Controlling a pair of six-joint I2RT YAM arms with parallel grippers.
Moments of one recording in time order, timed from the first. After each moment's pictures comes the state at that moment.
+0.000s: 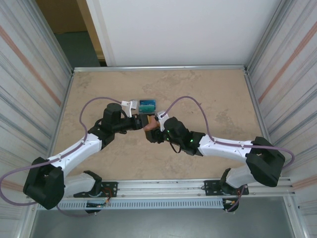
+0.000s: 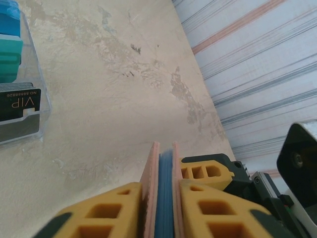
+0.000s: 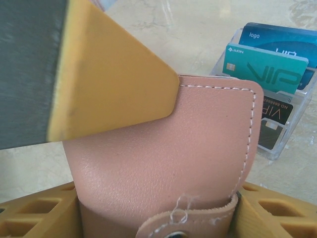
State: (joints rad) left arm -0.51 1.18 0.66 0.08 0.52 -0.68; right arm 1.01 1.39 0.76 0.15 0.10 0.42
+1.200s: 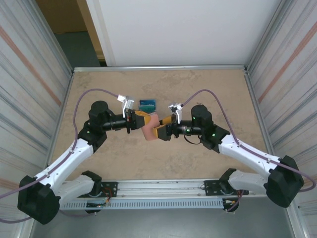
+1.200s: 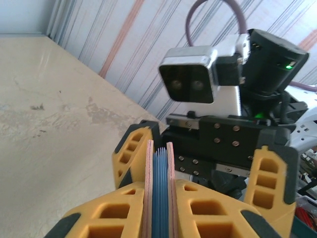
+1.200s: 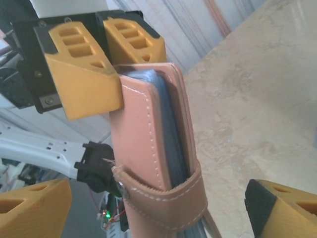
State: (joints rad) left arm -0.46 1.01 0.70 0.18 0.87 -0.43; right arm 0.75 1.14 0.72 0.18 -0.63 0.53
